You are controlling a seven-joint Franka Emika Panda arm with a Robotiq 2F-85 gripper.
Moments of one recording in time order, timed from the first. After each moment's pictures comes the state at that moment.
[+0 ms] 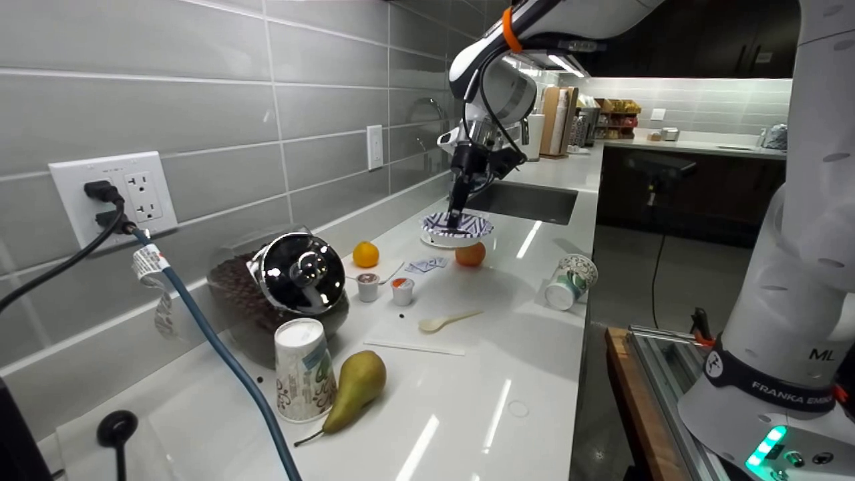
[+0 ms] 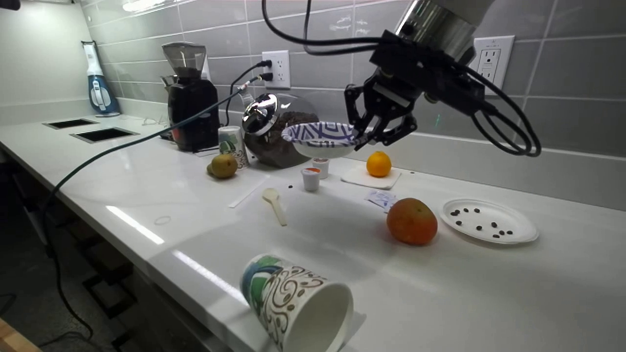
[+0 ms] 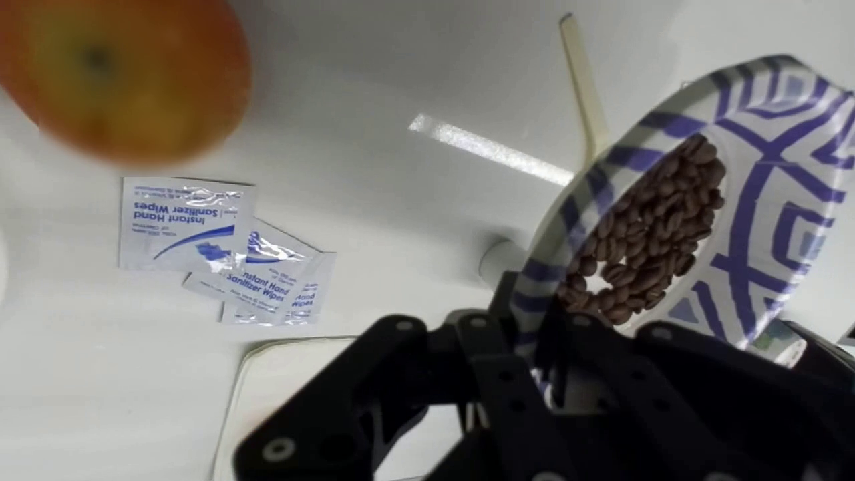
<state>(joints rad) -0.40 0.21 -0.26 -2.02 0.55 1.94 -1.16</state>
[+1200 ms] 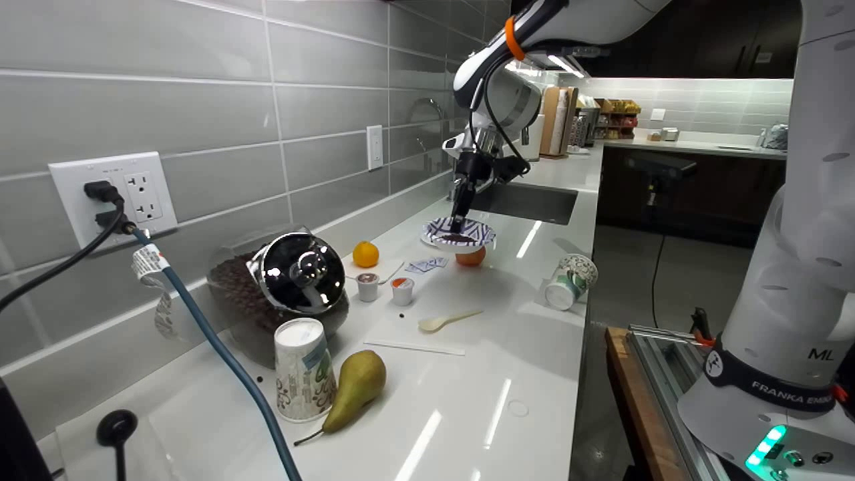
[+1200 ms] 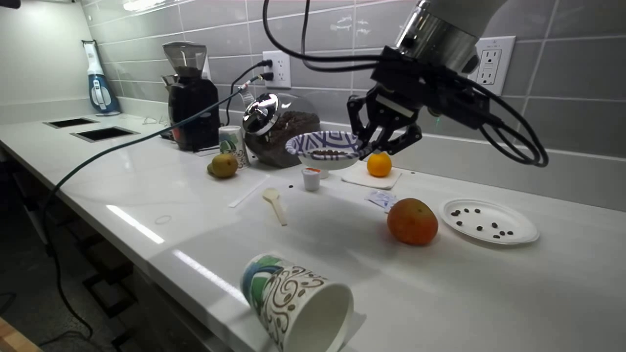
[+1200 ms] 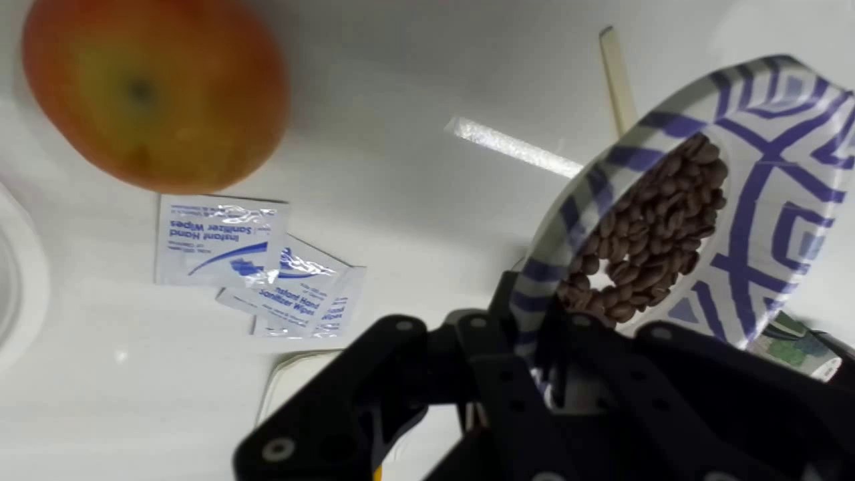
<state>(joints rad) -0.41 0.20 -0.26 -2.06 0.56 2.01 -1.20</state>
